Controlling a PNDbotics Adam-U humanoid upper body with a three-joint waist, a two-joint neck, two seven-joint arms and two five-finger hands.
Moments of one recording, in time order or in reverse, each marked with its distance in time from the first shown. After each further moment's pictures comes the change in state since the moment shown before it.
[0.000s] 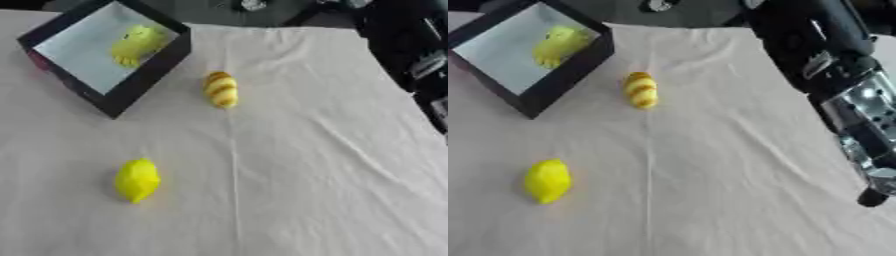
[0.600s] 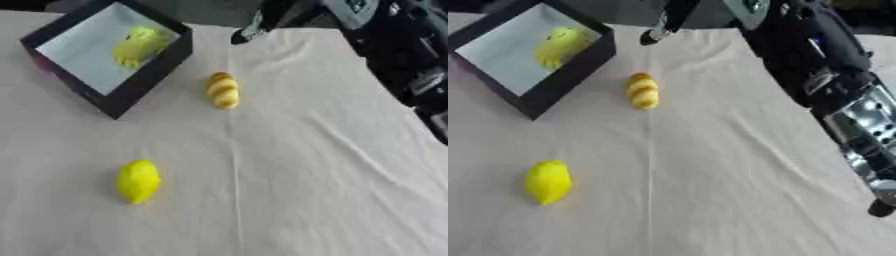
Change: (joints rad) left arm -0.001 0.000 0.000 0.000 0.000 0.000 0.000; right arm 0.042 0.006 0.060 0.010 -0.051 0.003 0.077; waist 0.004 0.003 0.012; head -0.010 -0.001
